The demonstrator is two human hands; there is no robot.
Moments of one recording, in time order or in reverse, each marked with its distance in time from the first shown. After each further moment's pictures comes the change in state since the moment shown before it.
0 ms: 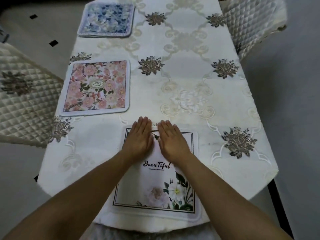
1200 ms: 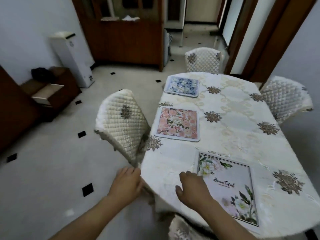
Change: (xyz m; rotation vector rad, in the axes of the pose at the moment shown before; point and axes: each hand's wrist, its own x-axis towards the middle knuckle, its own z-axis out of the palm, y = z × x) left_hand -0.361 -0.158 -0.199 0.093 0.204 -0.259; right_hand -0.123 -0.330 -0.082 -0.121 0.014 -0.116
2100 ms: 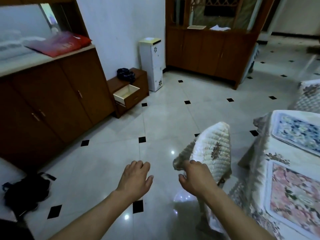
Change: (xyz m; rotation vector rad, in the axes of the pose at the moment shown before) left_hand 0.061 -0.439 -0.102 0.010 0.079 -0.430; right_hand 0.398 -0.378 0.004 -0.011 0.009 -0.376
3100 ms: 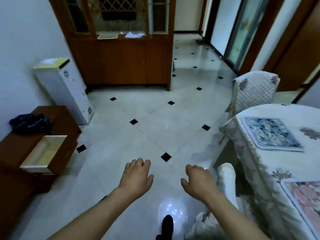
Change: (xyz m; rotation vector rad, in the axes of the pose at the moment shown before) left_hand 0.549 -0.100 0.011 0.051 -0.107 0.592; right_hand 0.398 0.083 -0.012 0.006 0.042 0.670
